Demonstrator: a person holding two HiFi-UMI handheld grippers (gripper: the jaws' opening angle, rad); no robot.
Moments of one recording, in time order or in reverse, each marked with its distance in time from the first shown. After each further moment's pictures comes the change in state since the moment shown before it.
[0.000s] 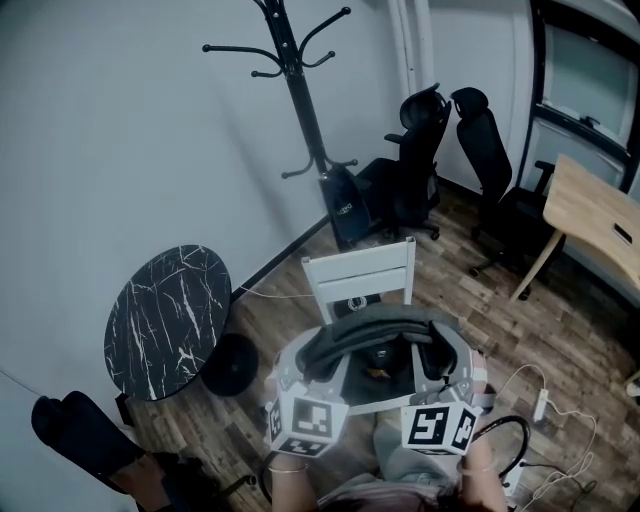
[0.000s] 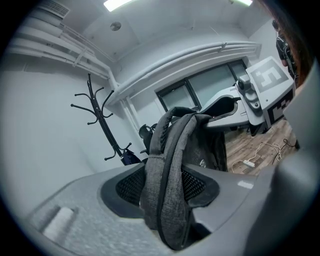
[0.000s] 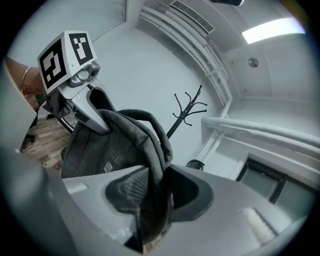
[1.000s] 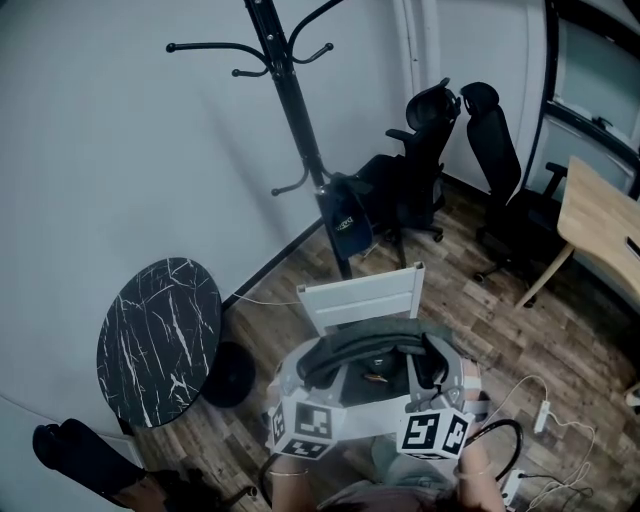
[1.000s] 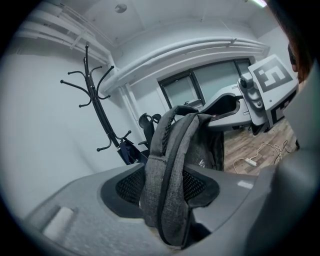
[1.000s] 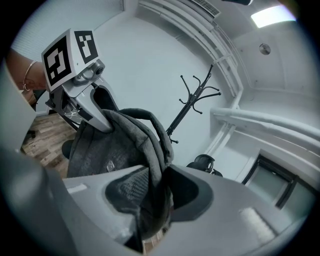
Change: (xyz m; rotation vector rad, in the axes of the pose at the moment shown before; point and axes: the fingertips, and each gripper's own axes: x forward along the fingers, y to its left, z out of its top) left arm 0.121 0.052 -0.036 -0.048 0.091 -0.050; right arm 0.131 -0.001 -0.028 -0.021 0.084 0.085
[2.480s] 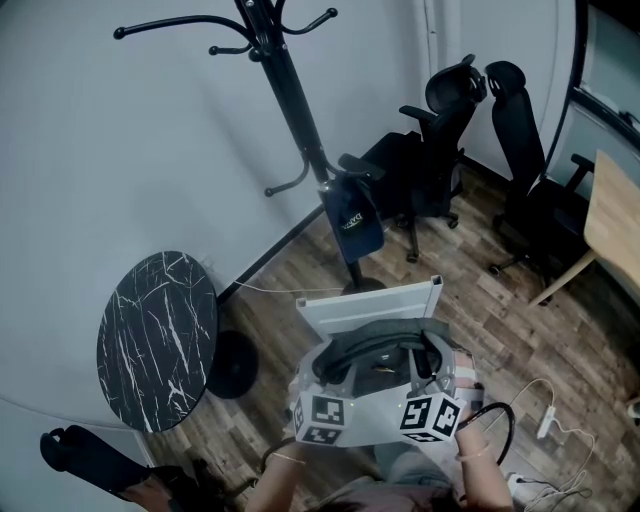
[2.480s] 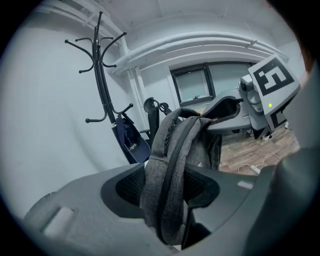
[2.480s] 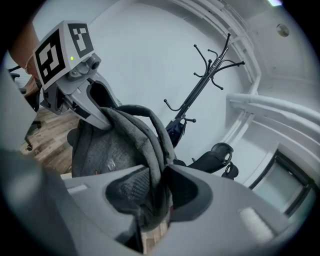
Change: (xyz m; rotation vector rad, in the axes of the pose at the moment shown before) left arm 0.134 0.016 -0.075 -0.152 0.081 0.002; right arm 0.147 0.026 -0.072 -0.050 0.108 0.130
